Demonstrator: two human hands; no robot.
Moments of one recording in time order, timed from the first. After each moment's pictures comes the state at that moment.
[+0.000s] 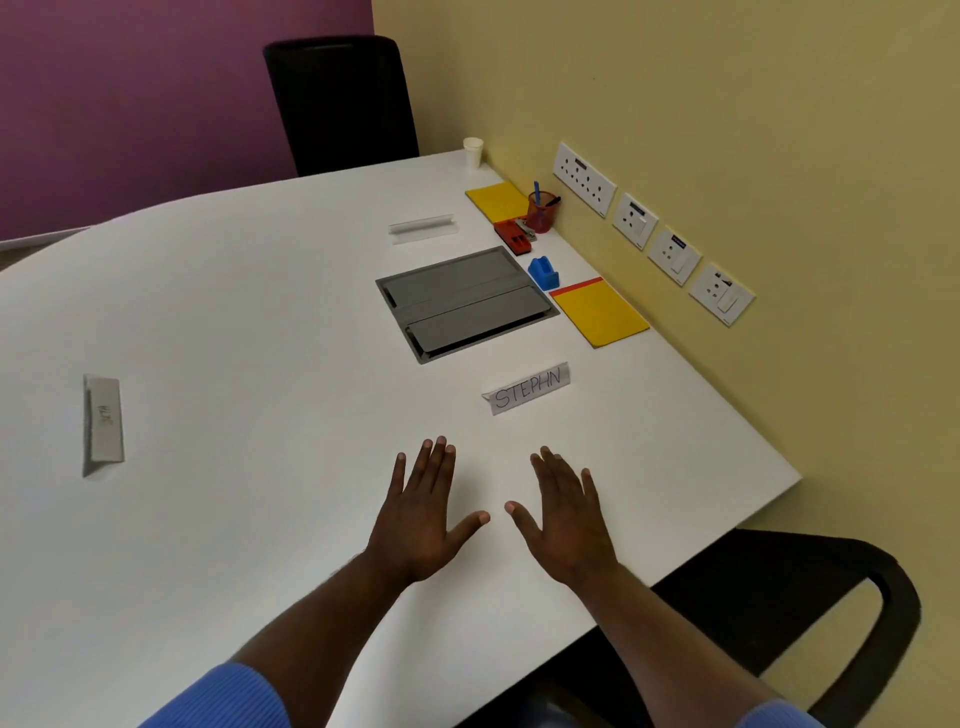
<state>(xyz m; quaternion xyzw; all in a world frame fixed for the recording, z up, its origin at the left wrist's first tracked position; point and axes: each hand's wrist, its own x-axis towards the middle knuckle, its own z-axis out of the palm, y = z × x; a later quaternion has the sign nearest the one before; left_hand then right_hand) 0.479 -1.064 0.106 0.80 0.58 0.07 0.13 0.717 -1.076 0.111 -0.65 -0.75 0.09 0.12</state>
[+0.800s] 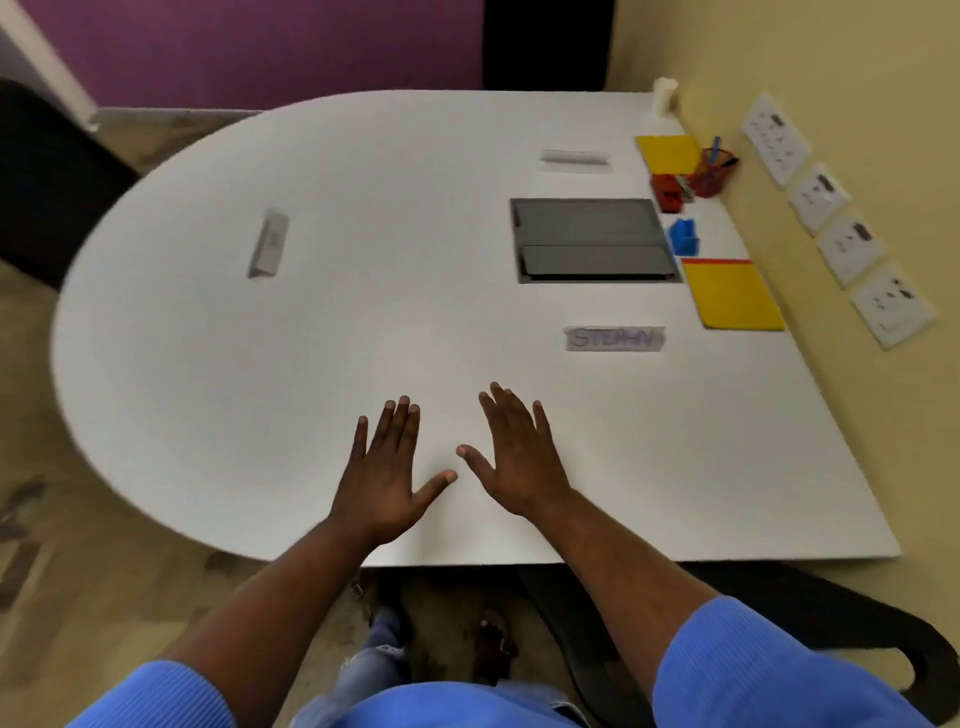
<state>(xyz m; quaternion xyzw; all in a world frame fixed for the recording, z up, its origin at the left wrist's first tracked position) 0.508 -1.229 0.108 0.62 0.77 0.05 0.09 0.698 -1.103 0.102 -0.39 -0.90 0.16 0.07</state>
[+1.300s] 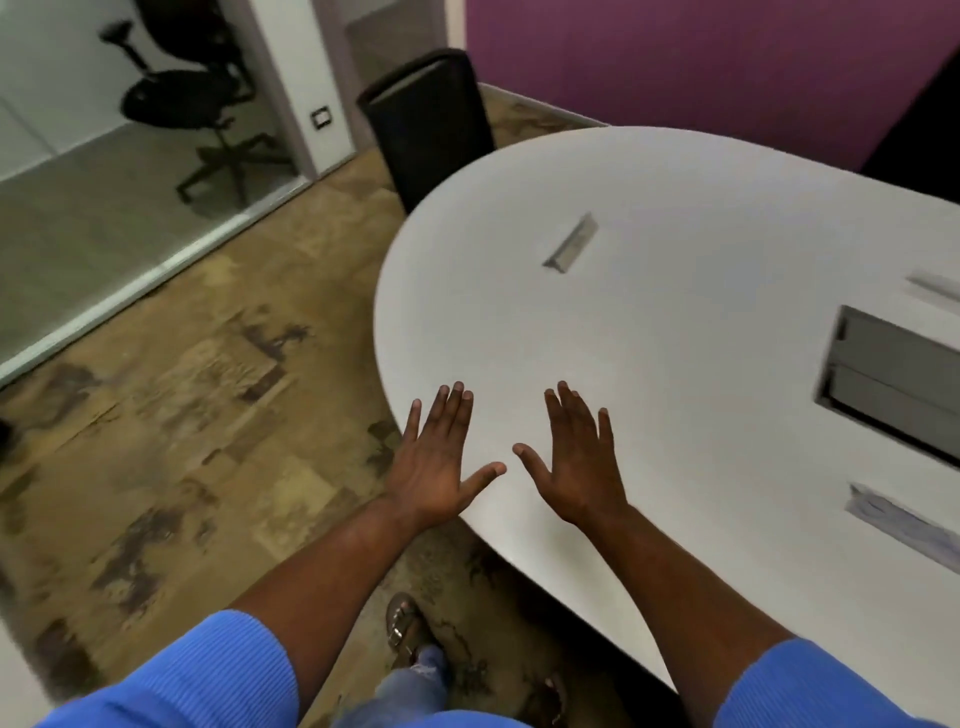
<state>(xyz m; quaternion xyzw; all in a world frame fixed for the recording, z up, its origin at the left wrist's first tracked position) 0.366 -1.390 0.133 0.40 0.91 0.07 0.05 0.474 -1.186 0.114 -0.16 -0.97 0.15 0.06</state>
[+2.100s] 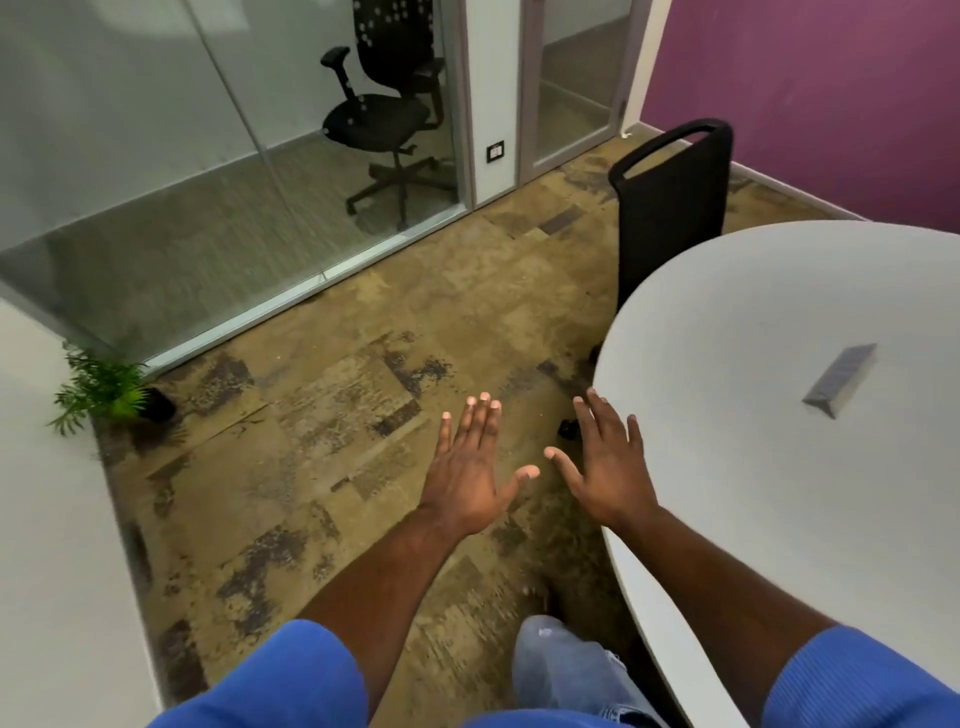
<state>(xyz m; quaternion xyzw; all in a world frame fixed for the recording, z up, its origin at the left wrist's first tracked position) 0.034 -1.613 0.118 0.25 0.96 0.12 0.02 0.081 -1.389 0.118 -0.04 -0.99 0.14 0.04</state>
